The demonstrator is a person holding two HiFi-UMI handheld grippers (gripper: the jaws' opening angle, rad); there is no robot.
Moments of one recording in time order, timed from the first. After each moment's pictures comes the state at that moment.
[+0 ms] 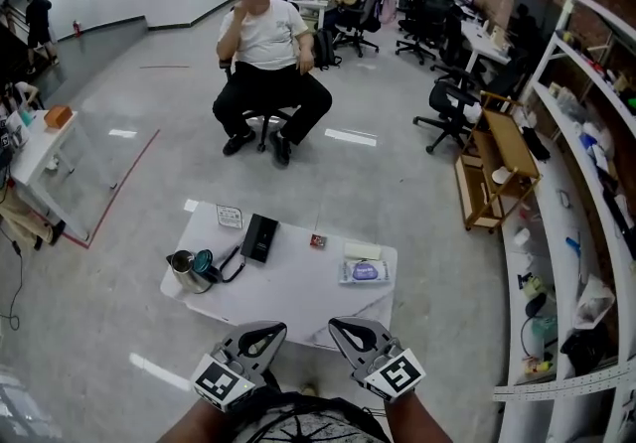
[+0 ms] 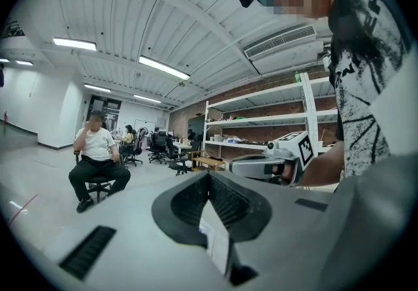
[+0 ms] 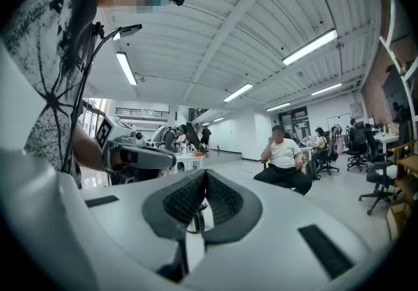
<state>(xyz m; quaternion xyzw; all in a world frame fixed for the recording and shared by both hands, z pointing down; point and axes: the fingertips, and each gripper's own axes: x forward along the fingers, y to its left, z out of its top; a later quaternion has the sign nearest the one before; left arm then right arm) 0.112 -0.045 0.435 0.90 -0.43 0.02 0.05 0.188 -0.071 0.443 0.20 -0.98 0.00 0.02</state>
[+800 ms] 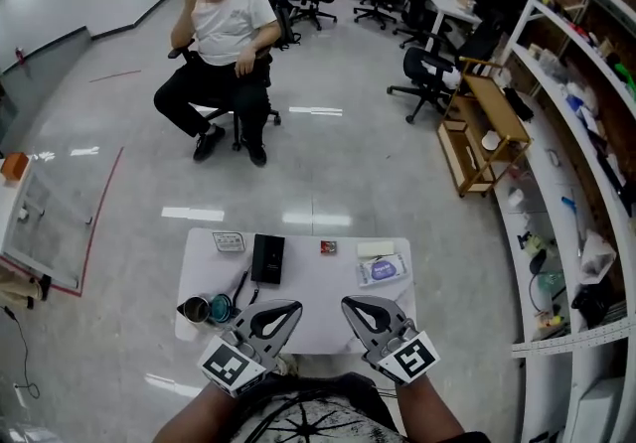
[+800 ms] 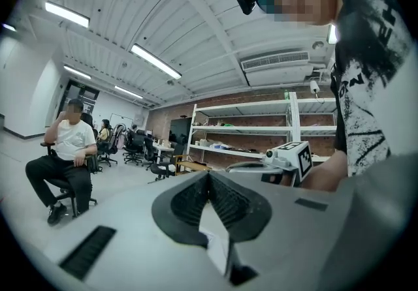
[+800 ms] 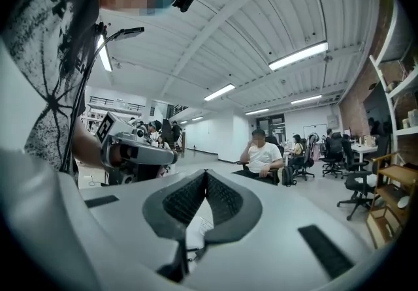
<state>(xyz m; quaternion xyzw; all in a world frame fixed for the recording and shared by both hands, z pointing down) -0.001 -0.194 0.412 0.94 -0.32 -0.01 0.07 0.068 -0.200 0.417 0.31 -0.95 -0.02 0.01</state>
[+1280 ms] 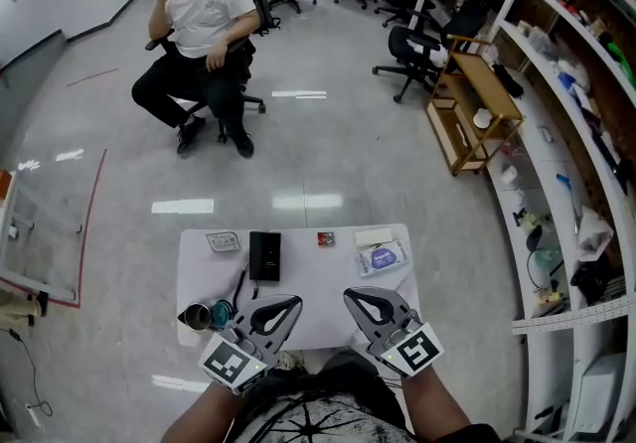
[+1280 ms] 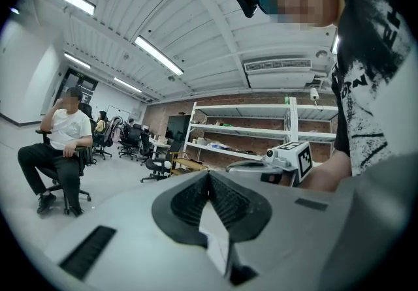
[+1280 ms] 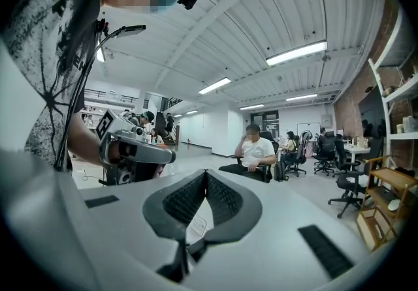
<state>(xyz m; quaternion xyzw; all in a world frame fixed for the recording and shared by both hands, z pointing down) -0.013 -0.231 0.422 0.95 -0.31 -0.02 0.09 0.059 -0.232 0.429 0.34 -0.94 -0.02 0.04</state>
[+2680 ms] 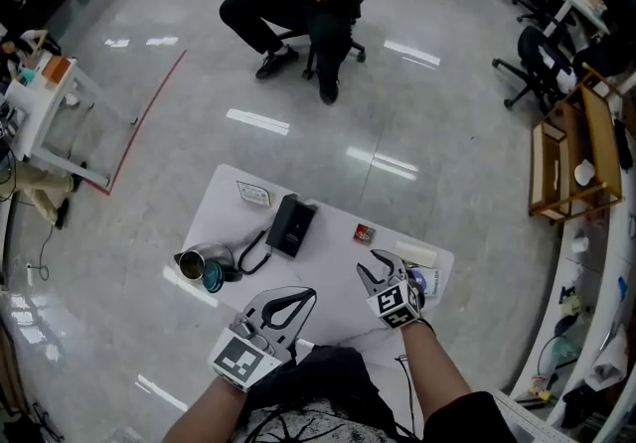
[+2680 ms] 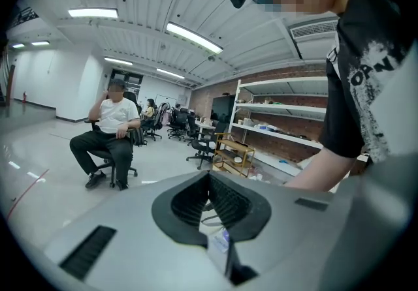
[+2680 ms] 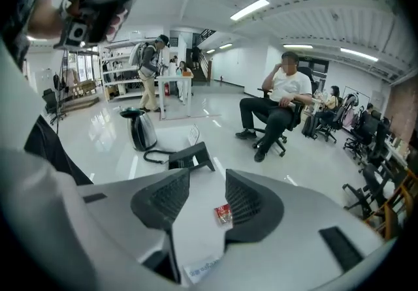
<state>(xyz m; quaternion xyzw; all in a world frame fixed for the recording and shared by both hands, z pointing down) 0.037 -0.332 0.512 0.86 -0.48 0.07 0.15 0.117 -0.413 0.751 0.18 -0.91 0.02 0.37</state>
